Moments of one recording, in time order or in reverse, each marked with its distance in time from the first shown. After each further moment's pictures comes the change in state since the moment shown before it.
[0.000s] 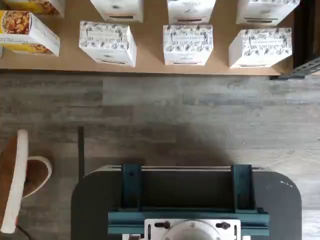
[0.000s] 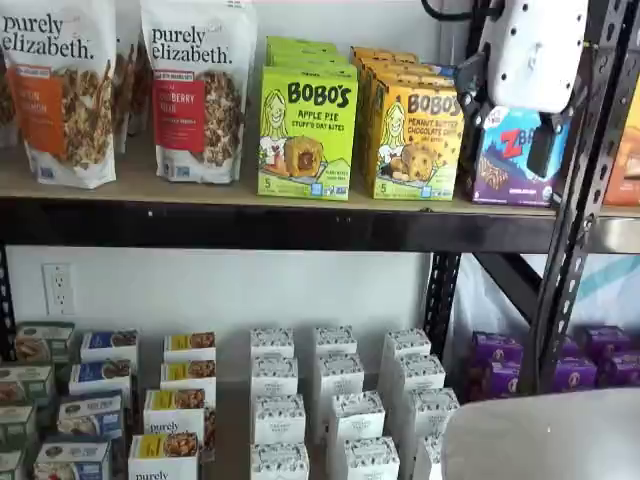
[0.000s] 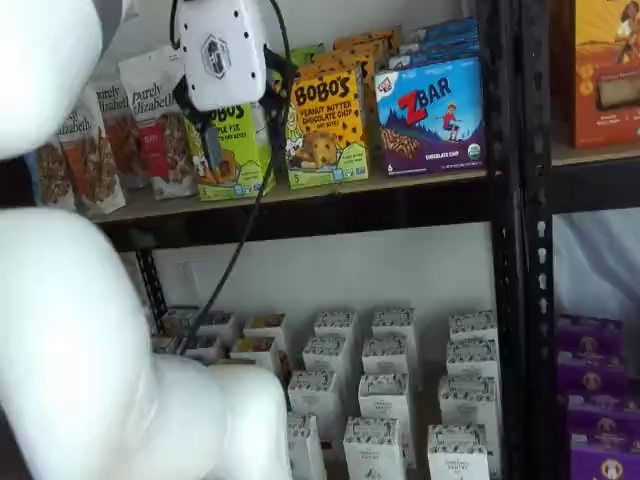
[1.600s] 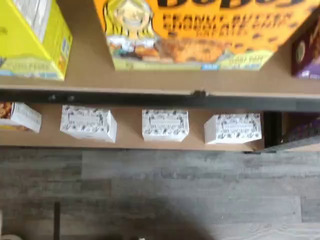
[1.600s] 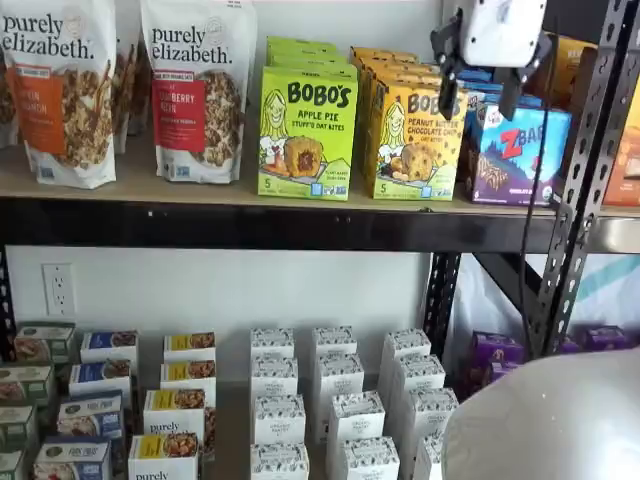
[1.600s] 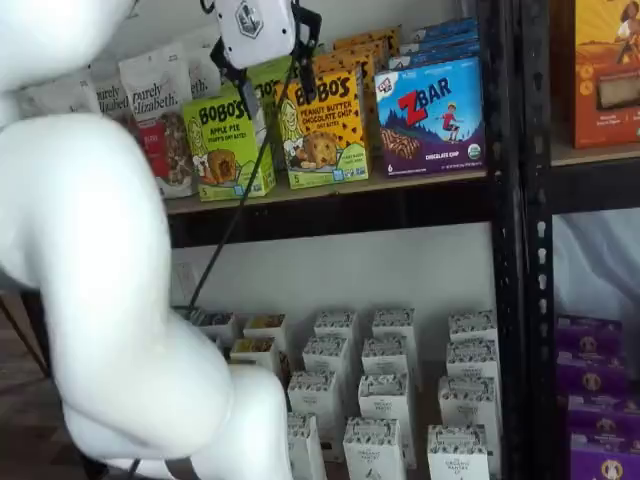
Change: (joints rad) arm 0.004 0.207 -0.130 -0.075 -0.240 -0.016
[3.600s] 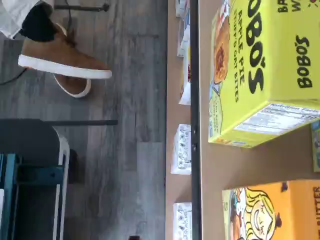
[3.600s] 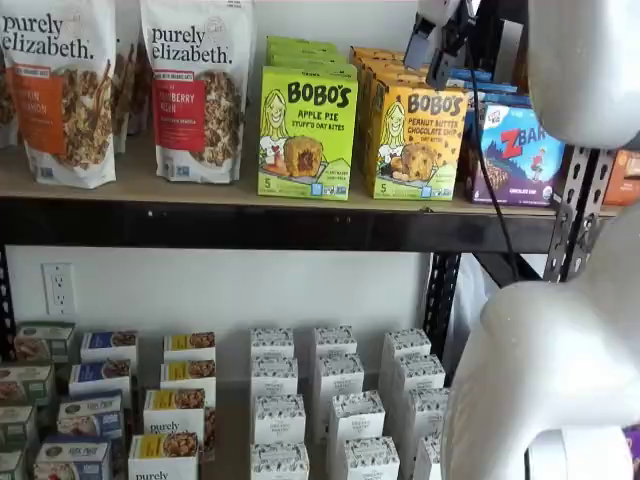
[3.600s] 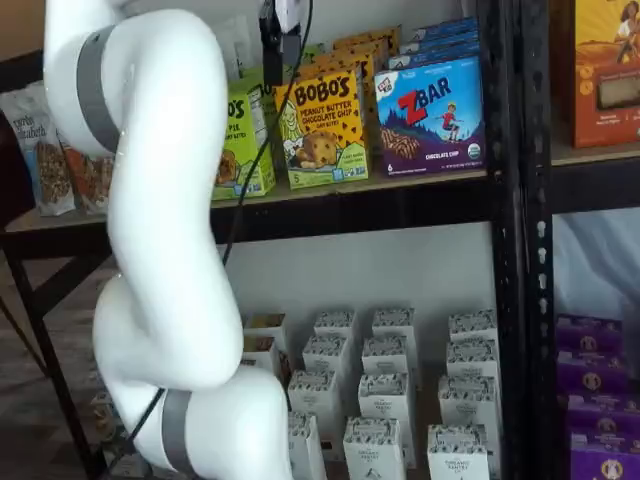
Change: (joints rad) arm -0.129 0.475 -0.449 0.314 0.110 -1.605
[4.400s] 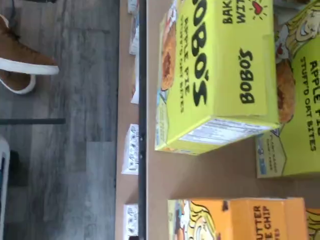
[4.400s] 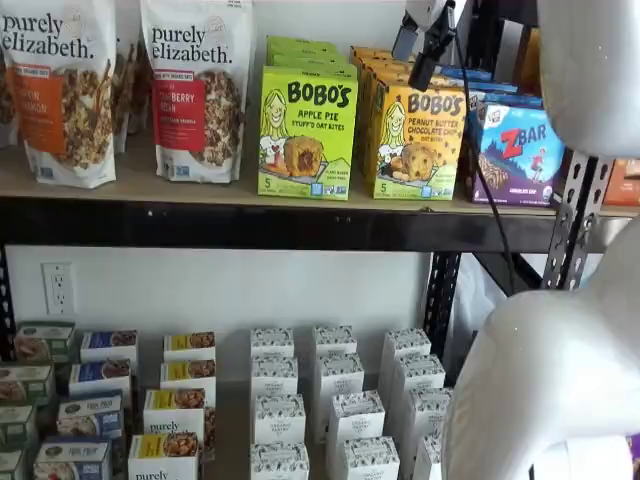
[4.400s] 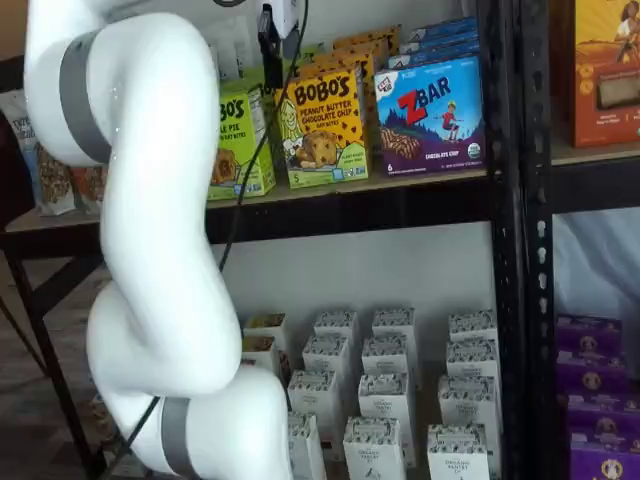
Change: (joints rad) arm 0.056 -0.060 0.123 -0.030 -0.227 0.029
